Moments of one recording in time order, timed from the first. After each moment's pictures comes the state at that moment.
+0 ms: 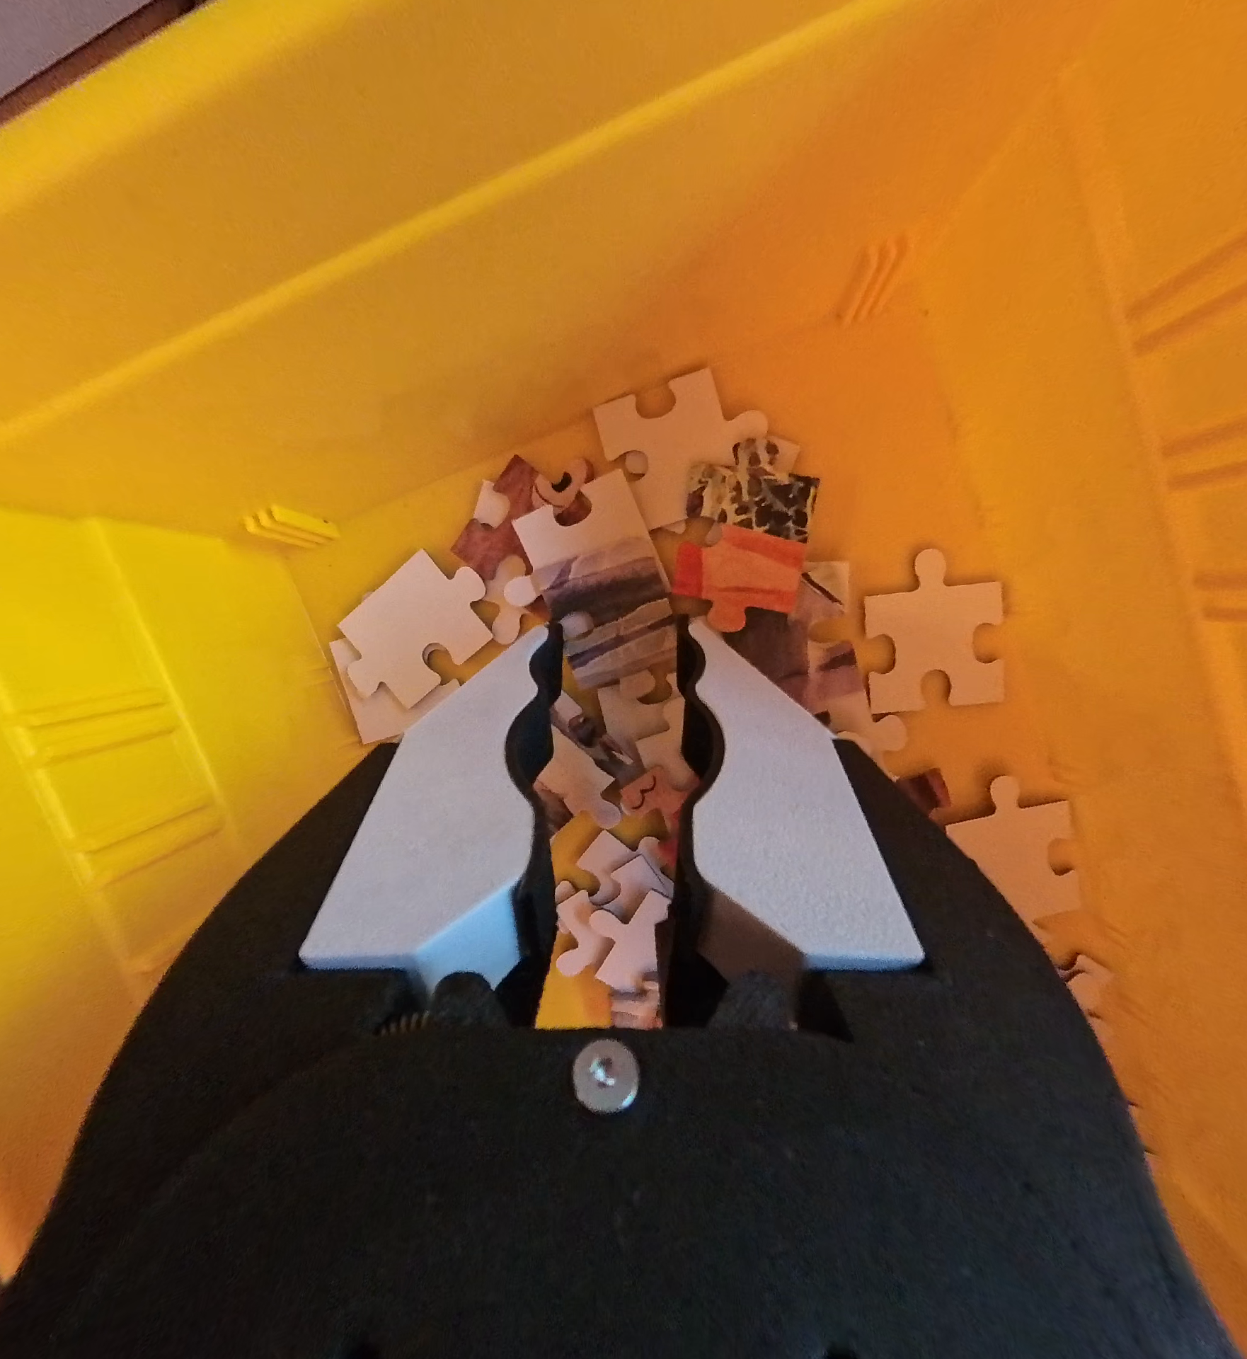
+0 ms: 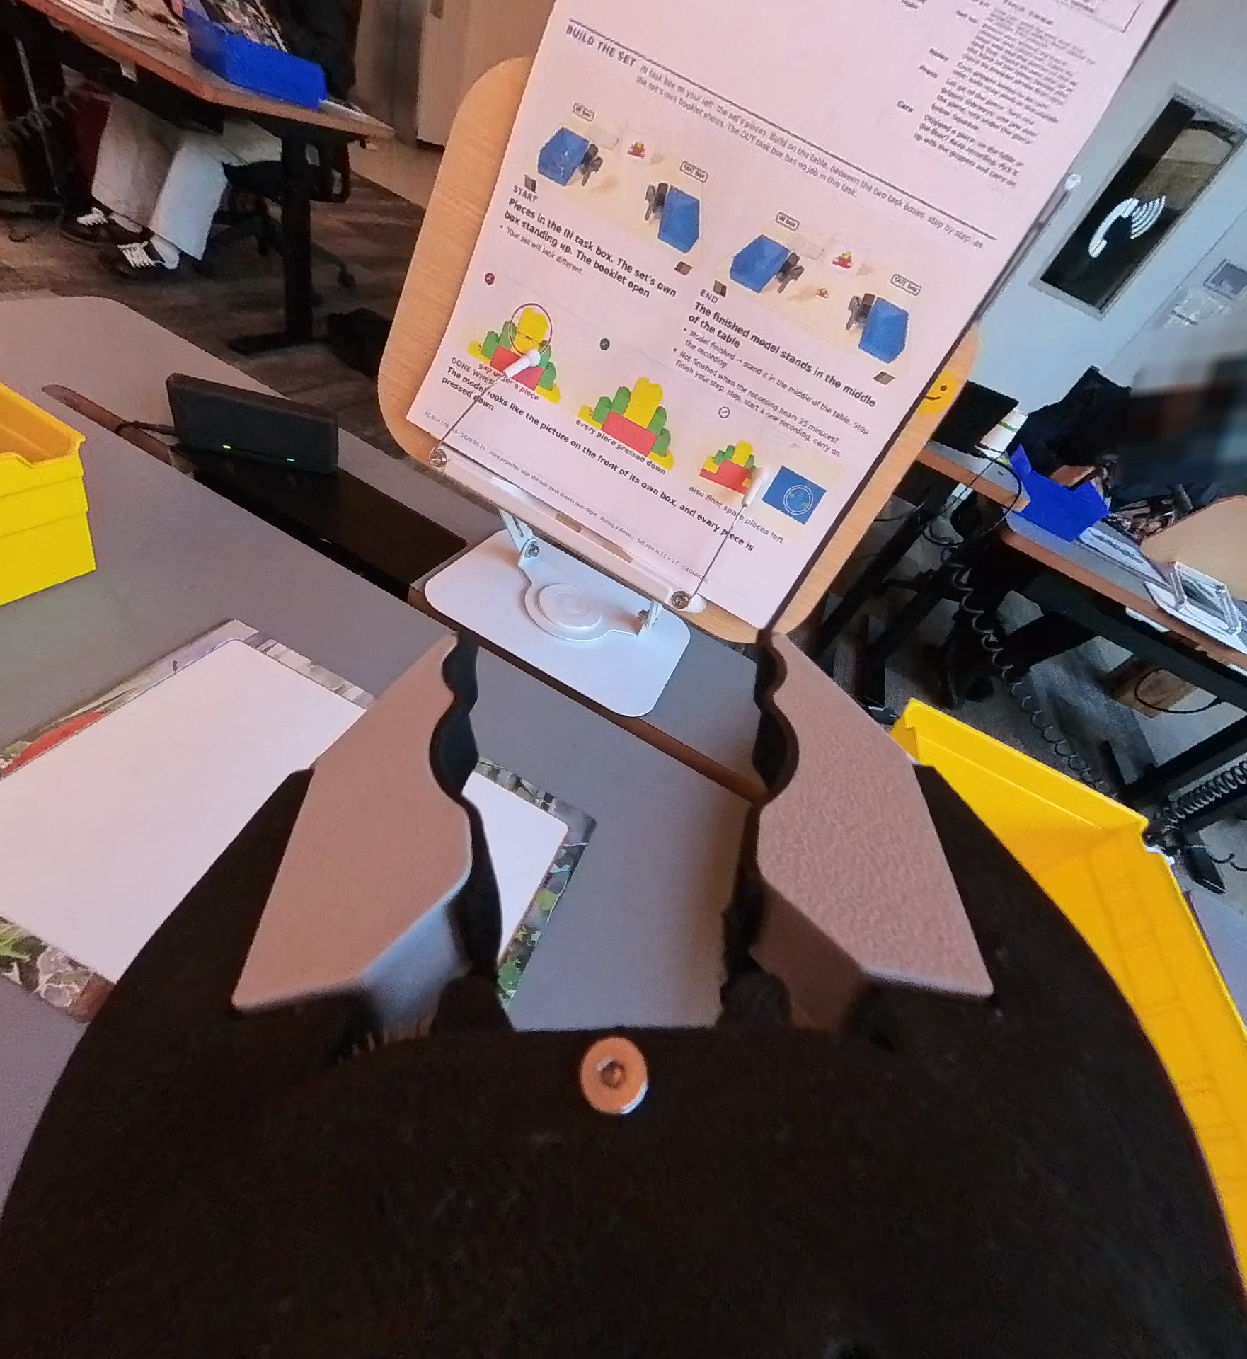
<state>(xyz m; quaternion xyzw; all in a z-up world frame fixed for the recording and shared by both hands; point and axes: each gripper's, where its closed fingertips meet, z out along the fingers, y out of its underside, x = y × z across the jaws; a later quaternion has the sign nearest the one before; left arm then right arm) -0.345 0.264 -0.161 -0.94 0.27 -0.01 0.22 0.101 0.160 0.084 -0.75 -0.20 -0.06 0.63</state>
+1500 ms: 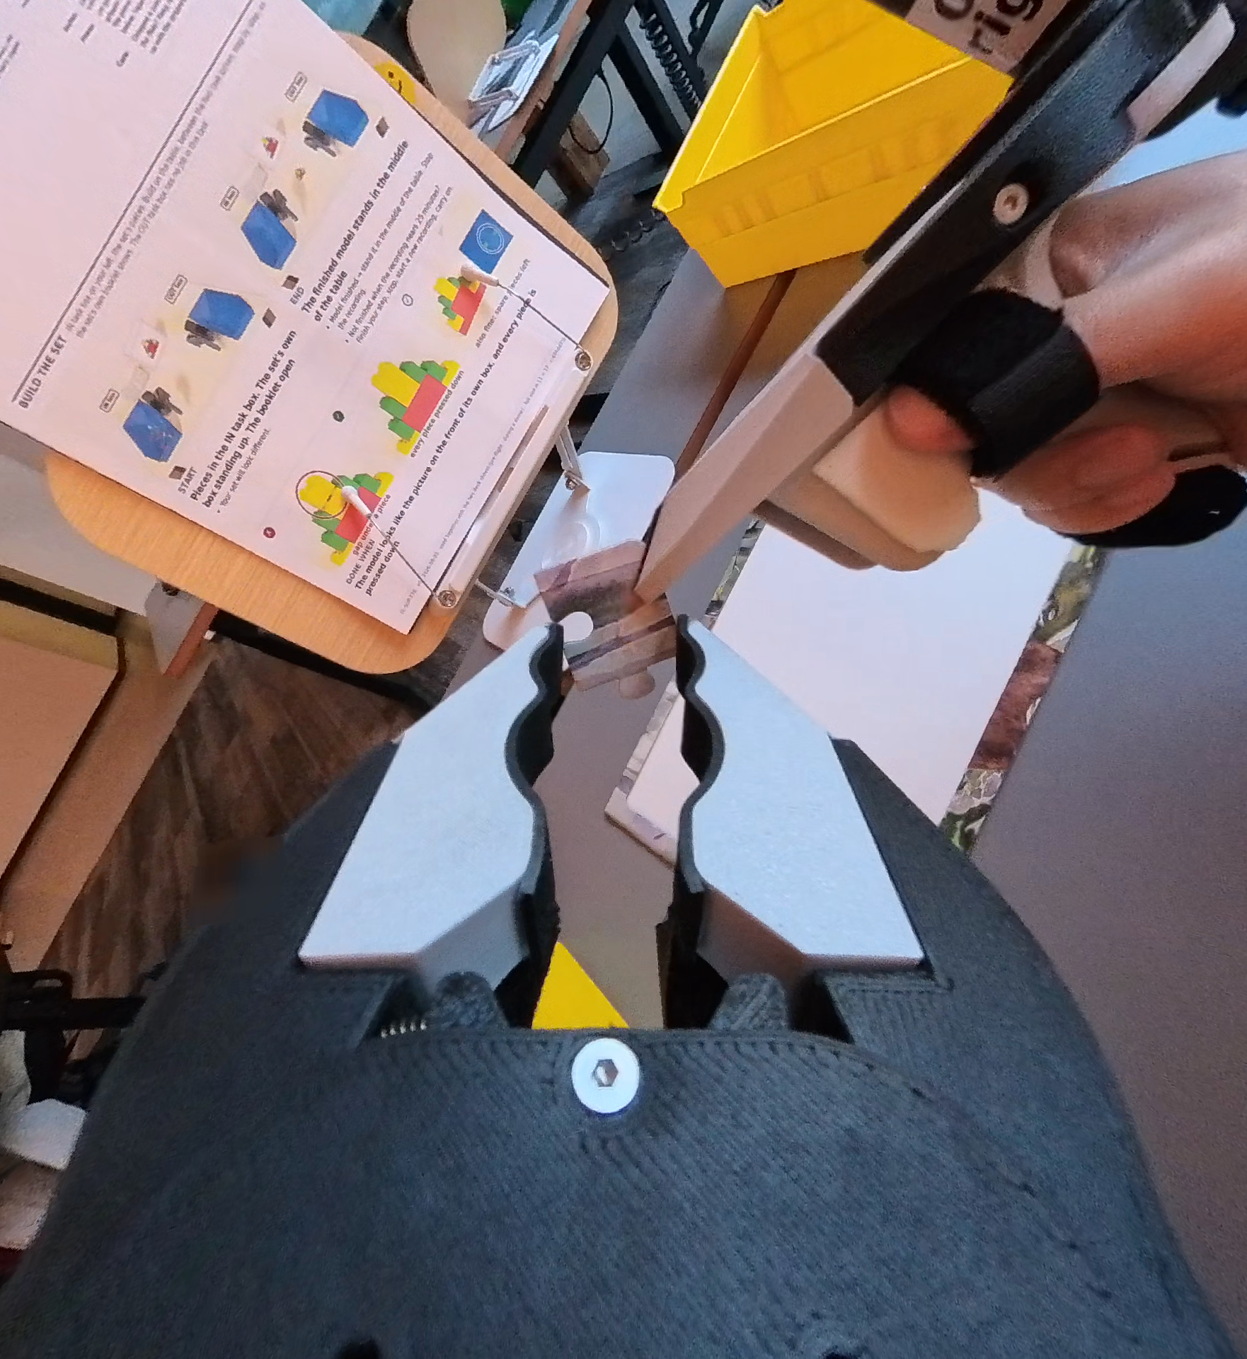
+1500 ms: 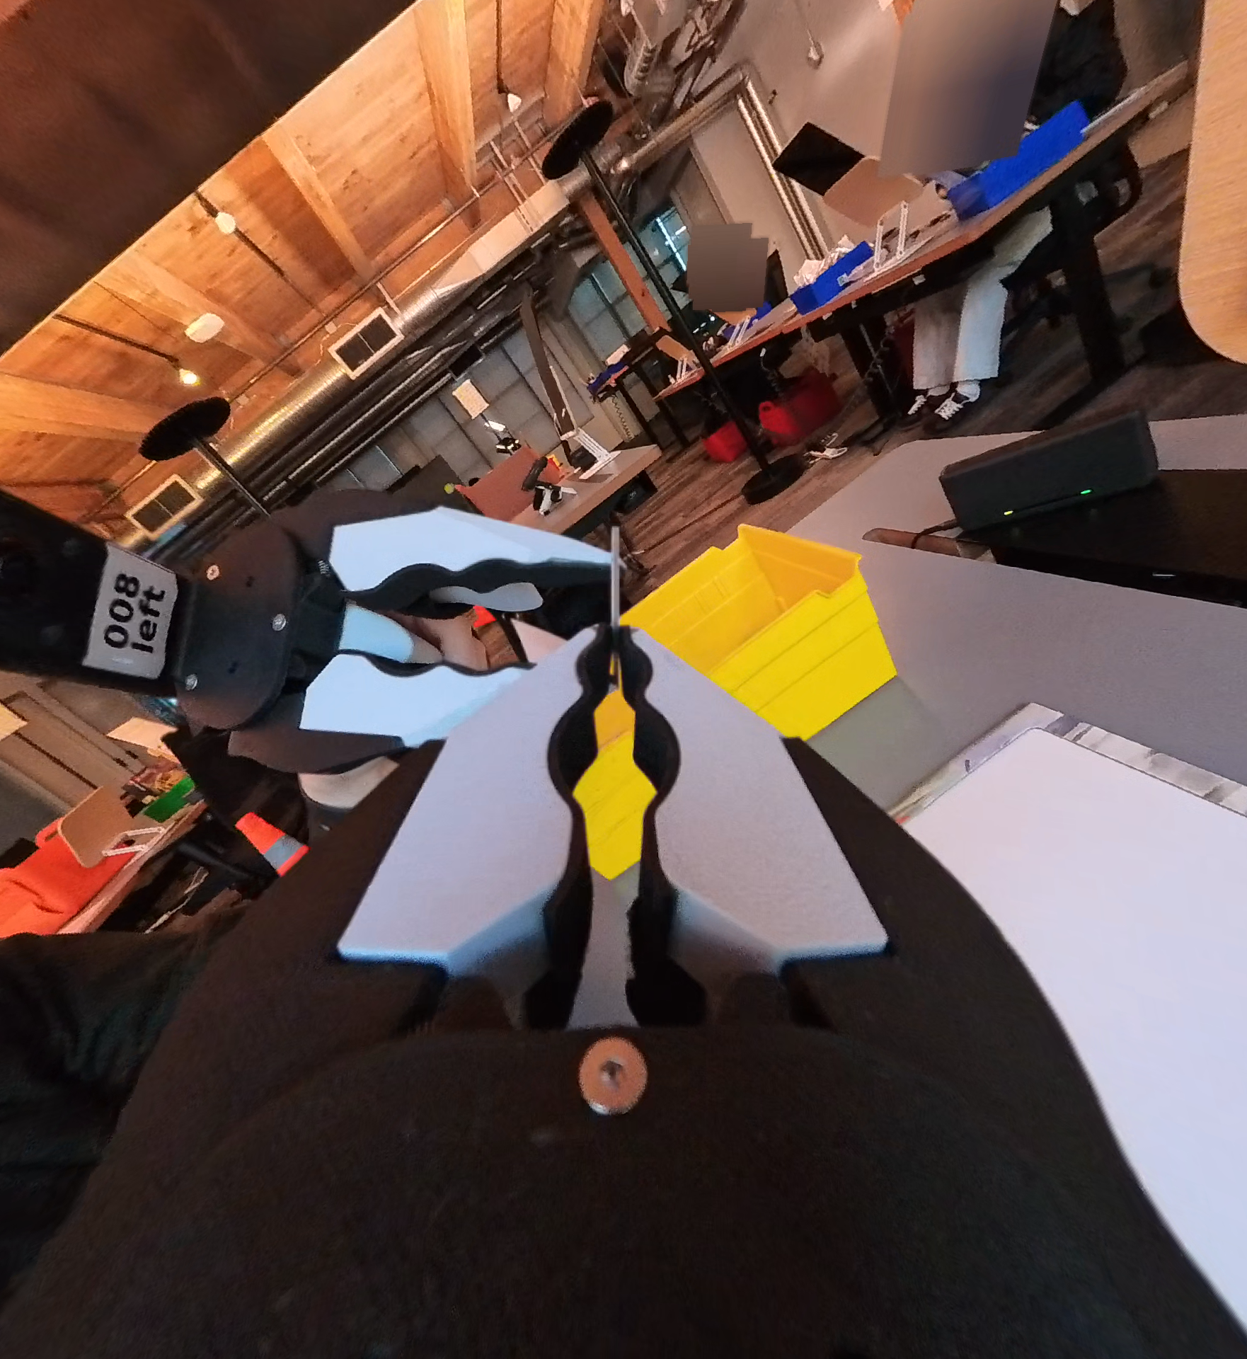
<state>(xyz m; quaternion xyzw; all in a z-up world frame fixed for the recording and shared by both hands) -0.072 0.129 0.056 -0.62 0.56 -0.01 0.55 -0.071 0.130 0.060 -0.66 -0.16 0.56 0.48</state>
